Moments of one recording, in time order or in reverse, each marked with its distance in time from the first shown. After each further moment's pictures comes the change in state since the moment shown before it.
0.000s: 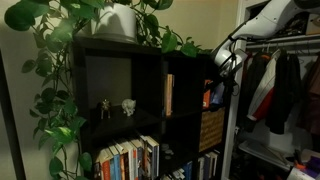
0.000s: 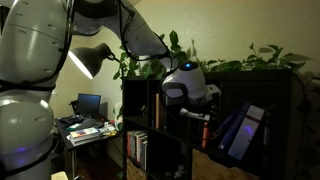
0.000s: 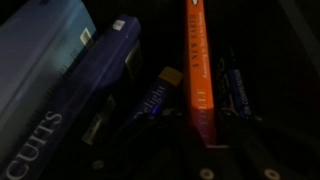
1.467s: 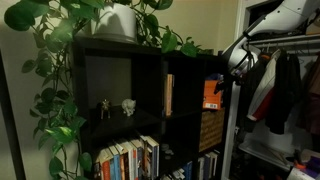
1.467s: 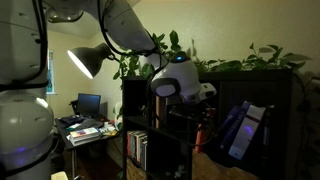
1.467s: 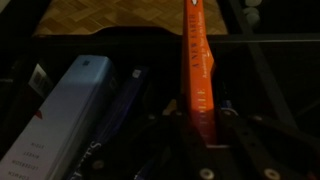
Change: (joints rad) arm 0.002 -0.193 -0.048 -0.235 -0.248 0.016 0.215
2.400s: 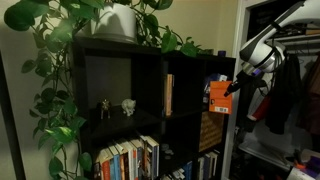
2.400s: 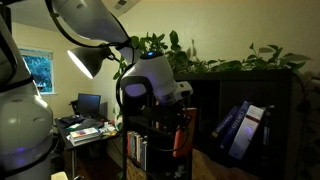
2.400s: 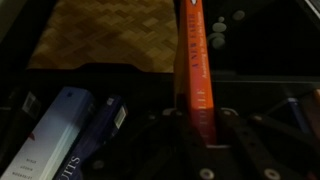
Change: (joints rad) arm -0.014 -0.344 0.047 -0.354 -0.036 0.043 -0.035
